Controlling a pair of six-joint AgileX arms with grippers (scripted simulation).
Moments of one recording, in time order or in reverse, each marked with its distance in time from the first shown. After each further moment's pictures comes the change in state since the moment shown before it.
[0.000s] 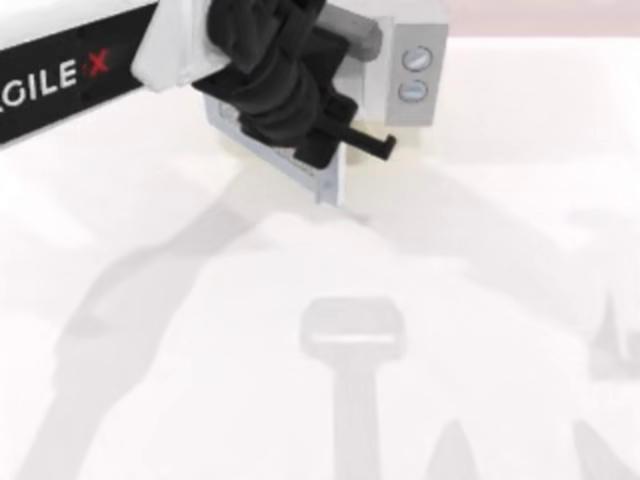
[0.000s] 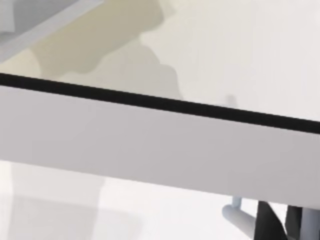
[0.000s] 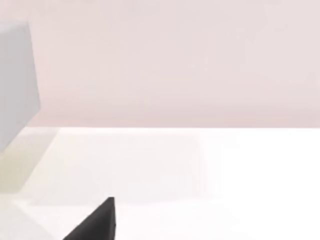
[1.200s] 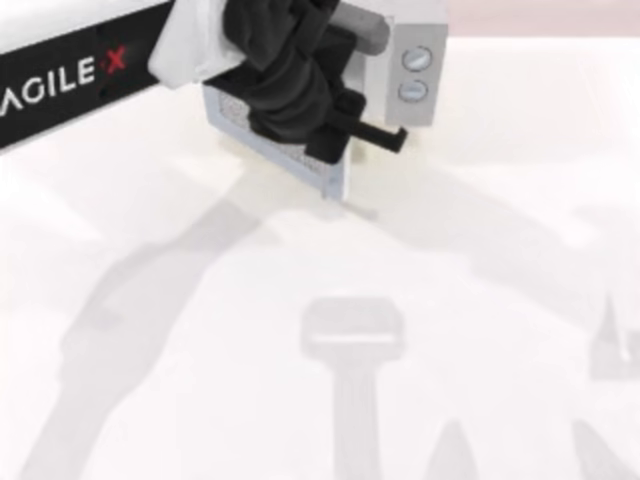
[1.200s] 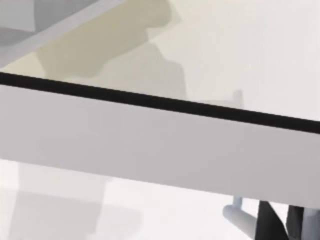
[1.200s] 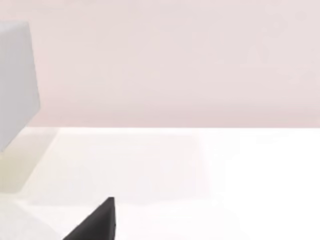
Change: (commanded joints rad) left arm -0.014 0.030 0.042 -0.011 -0.036 -0.052; right arm 0.000 0.000 0.000 0.000 0.000 0.000
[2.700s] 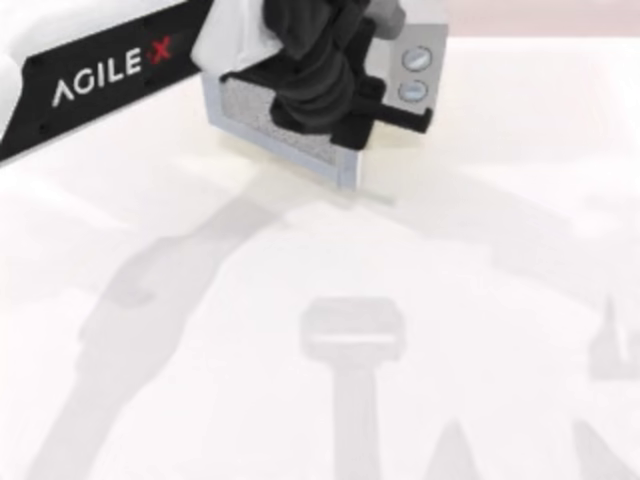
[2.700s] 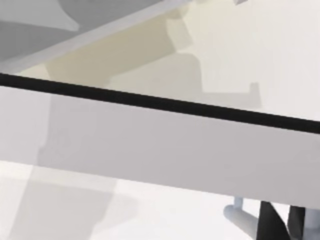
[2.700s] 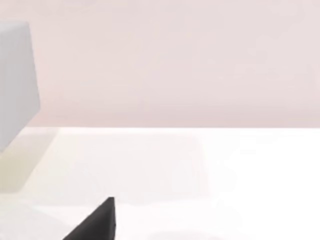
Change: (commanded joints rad) left arm -0.032 0.086 0.125 -0.046 -0.073 -0.126; right arm 0.000 0.000 0.000 0.000 0.000 0.000
